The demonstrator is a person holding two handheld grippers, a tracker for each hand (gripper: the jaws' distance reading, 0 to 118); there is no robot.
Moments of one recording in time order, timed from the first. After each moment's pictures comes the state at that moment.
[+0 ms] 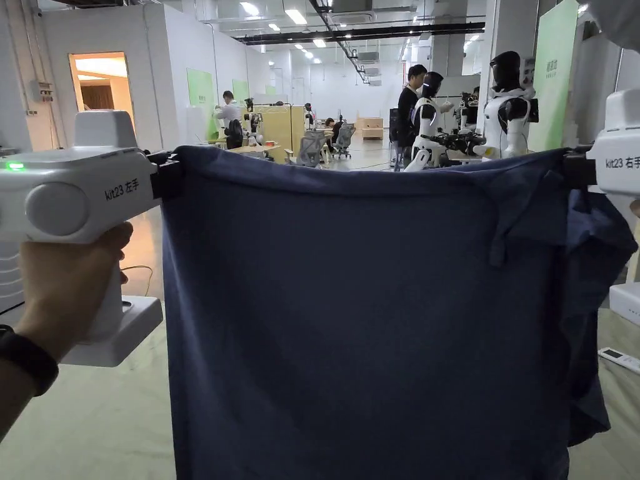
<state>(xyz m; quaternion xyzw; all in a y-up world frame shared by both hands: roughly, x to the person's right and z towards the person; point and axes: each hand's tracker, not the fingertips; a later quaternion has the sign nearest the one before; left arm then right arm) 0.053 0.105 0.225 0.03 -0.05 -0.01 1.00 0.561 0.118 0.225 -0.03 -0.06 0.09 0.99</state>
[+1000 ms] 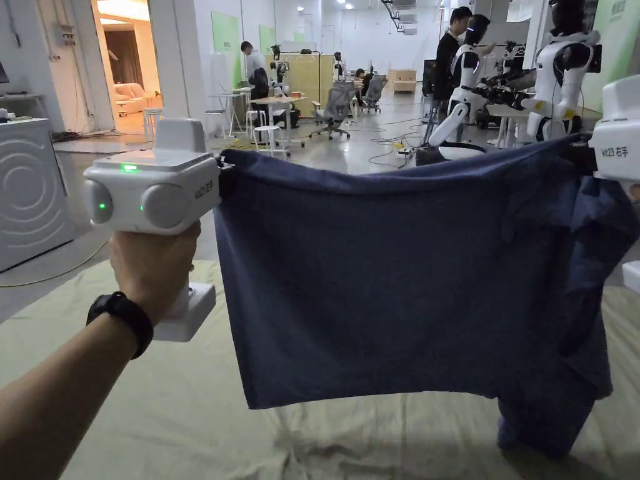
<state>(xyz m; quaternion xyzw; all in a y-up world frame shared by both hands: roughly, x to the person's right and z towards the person) 0.073 0.016 0.038 -0.02 0.01 -0.02 1.00 0.532 0.057 0.027 -0.09 -0.02 0.16 0.98</state>
